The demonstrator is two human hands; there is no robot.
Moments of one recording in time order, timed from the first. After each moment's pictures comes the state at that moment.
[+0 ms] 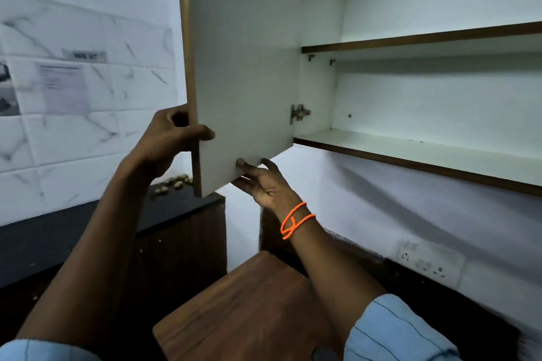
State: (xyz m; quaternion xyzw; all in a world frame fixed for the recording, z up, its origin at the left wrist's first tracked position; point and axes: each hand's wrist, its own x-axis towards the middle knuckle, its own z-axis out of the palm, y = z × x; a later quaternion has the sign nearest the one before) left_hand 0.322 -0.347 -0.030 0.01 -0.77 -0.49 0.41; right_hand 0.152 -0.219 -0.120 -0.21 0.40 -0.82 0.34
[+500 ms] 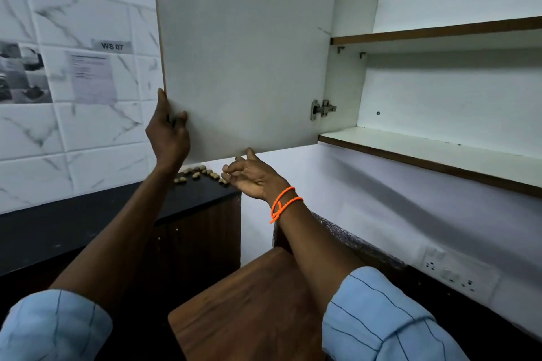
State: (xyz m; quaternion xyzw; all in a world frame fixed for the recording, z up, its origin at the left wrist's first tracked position) left_hand 0.272 -0.437 -0.072 0.22 -0.66 -0.32 0.65; right_hand 0.171 -0.286 -0.108 -0.27 0.44 -0.74 0.44
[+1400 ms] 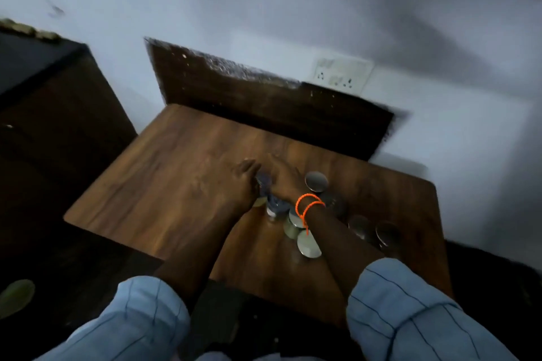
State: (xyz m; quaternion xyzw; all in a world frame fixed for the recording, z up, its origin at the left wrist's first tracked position) left_hand 0.190 -0.160 -0.493 -0.07 -0.97 -0.23 0.08; right_hand 0.158 -0.006 -0.444 -0.11 0.93 -0.29 0.18
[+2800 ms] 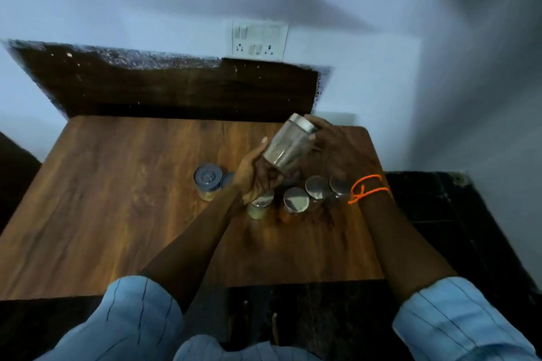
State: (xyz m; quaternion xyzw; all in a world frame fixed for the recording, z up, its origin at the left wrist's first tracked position) left_hand 0.181 -0.036 -0.459 0.06 -0.39 -0.83 -0.39; right_hand 0.209 0.167 -0.377 0.11 0.73 -0.68 0.05
